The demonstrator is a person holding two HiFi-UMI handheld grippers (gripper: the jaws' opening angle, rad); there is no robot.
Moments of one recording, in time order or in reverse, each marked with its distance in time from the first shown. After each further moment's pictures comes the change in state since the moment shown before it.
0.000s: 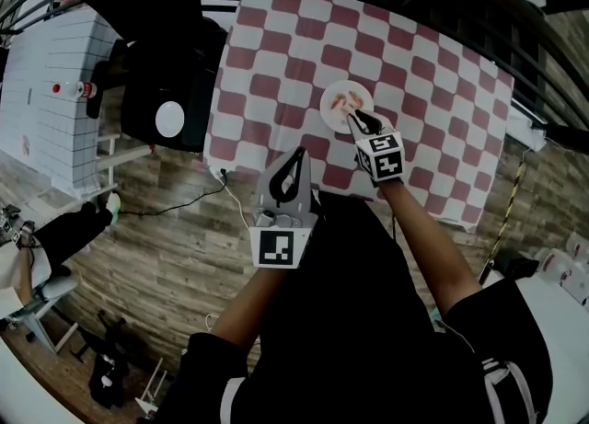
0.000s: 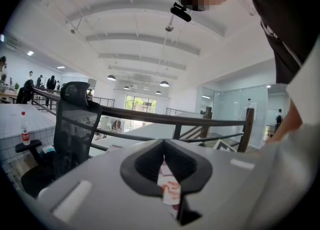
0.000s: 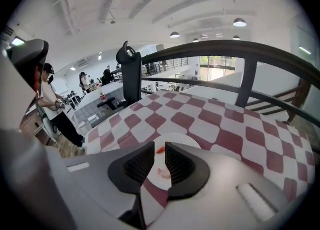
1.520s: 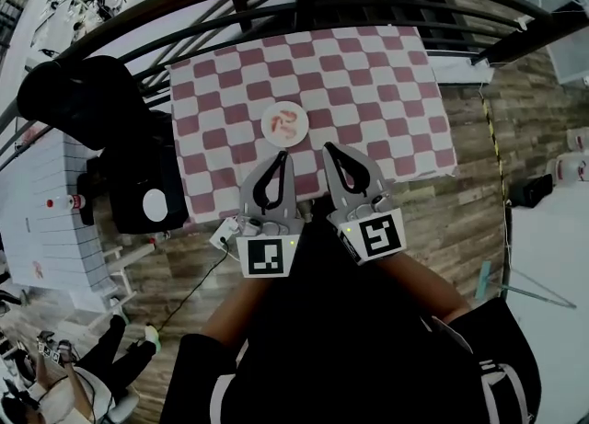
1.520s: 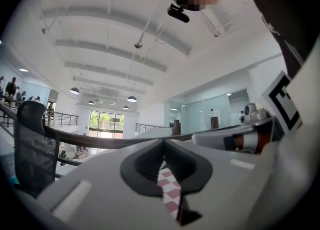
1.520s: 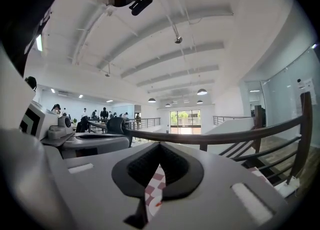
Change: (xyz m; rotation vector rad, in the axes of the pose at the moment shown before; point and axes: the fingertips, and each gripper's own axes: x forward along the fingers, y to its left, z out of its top) left arm -0.033 -0.104 0.084 0.180 -0.166 -0.376; right arm -0.308 0.084 0.110 0.072 -0.740 -0.381
